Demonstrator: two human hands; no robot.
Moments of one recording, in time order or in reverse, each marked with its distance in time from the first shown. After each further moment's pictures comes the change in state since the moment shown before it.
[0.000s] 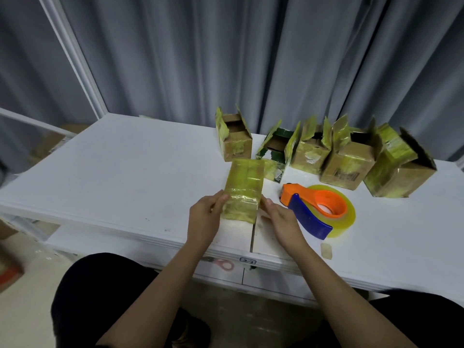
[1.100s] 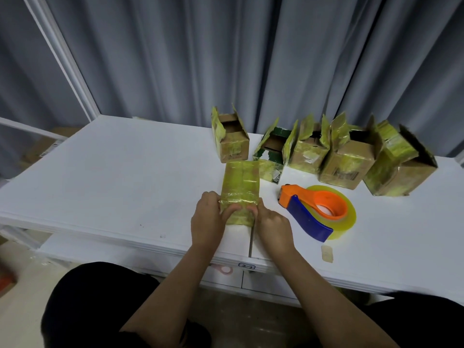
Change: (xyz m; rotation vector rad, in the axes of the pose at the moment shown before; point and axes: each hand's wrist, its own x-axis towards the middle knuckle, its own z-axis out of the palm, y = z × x) left_hand 0.008 -0.004 0.021 0.283 0.045 0.102; right_hand 0.015 0.008 0.023 -1.172 0.414 -0.645
